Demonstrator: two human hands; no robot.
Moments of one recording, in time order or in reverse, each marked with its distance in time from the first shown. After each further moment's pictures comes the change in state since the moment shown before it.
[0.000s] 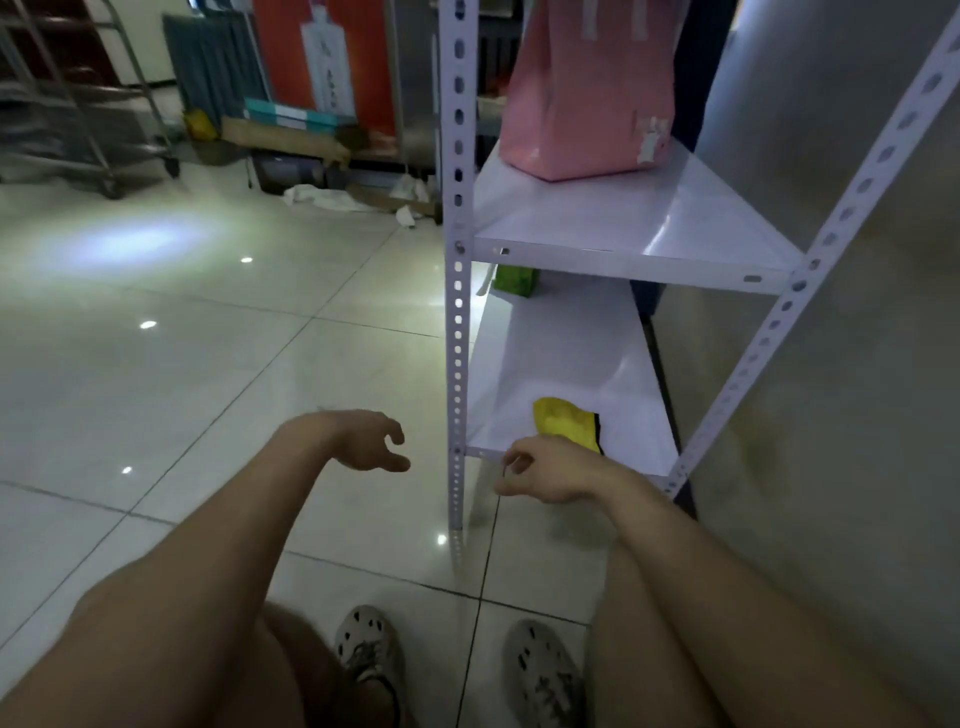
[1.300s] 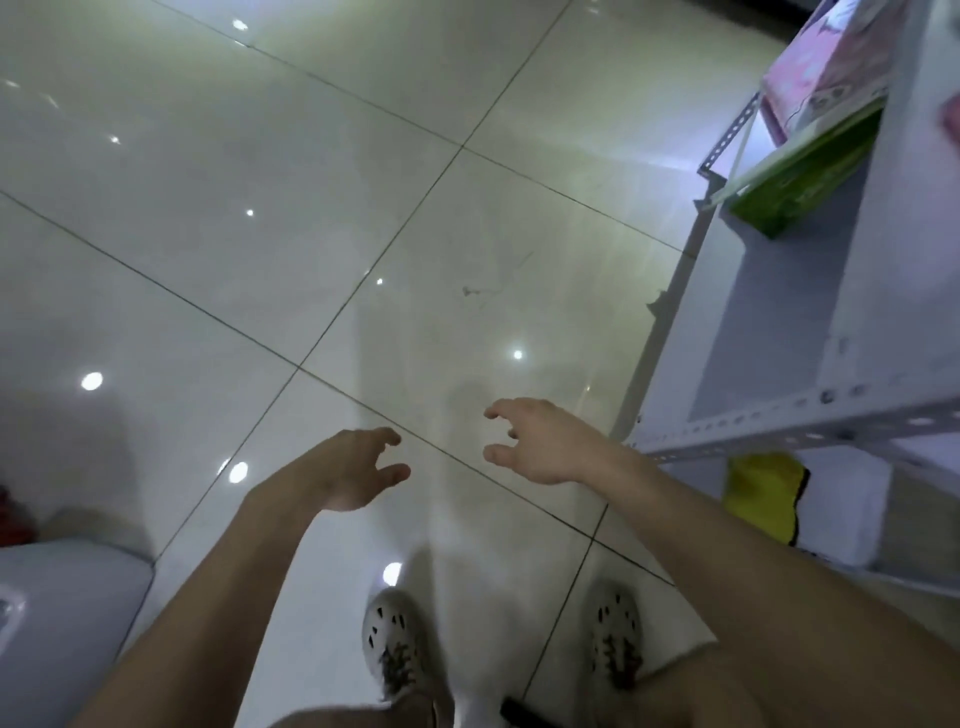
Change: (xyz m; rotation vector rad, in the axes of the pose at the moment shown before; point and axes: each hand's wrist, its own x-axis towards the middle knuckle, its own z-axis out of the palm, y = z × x) left_hand -0.065 -0.252 -0.008 -0.511 -0.262 -0.281; right_hand 0.189 -0.278 -0.001 -0.115 -0.475 -0.169
